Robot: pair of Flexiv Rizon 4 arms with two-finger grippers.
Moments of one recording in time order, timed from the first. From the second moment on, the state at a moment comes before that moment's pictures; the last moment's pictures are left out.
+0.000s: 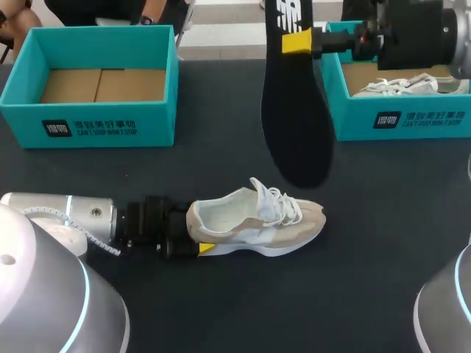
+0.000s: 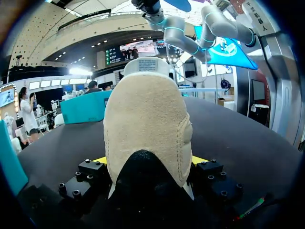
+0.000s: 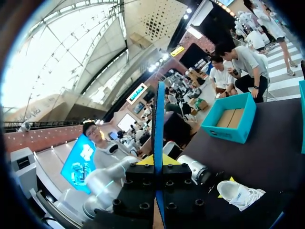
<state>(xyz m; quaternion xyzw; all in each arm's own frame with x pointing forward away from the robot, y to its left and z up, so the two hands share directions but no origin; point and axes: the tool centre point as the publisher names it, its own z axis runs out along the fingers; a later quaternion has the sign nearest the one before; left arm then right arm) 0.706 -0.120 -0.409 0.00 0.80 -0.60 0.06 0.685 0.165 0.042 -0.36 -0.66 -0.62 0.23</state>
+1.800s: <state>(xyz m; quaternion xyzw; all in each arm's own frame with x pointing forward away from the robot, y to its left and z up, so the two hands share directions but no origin) 0.706 -0.120 -0.409 0.00 0.80 -0.60 0.06 0.640 0.165 0.042 -0.36 -0.64 -0.64 0.24</state>
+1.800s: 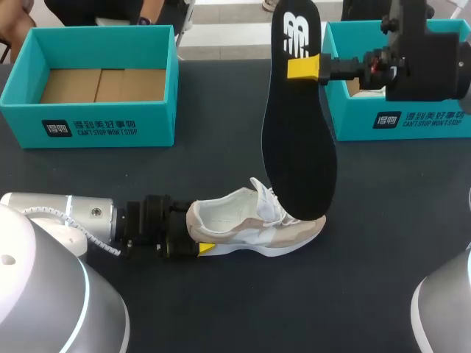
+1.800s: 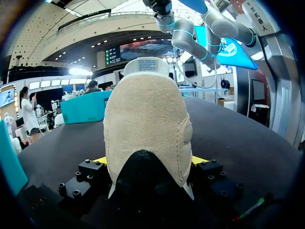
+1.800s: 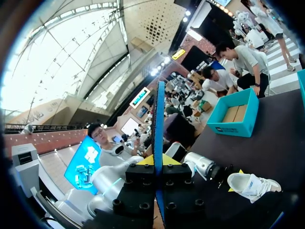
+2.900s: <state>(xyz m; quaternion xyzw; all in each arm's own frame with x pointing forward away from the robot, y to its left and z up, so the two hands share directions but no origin) 0.711 -0.103 -0.364 -0.02 0.88 -0.47 0.00 0.640 0.165 0.042 -0.36 -0.64 -0.64 0.24</state>
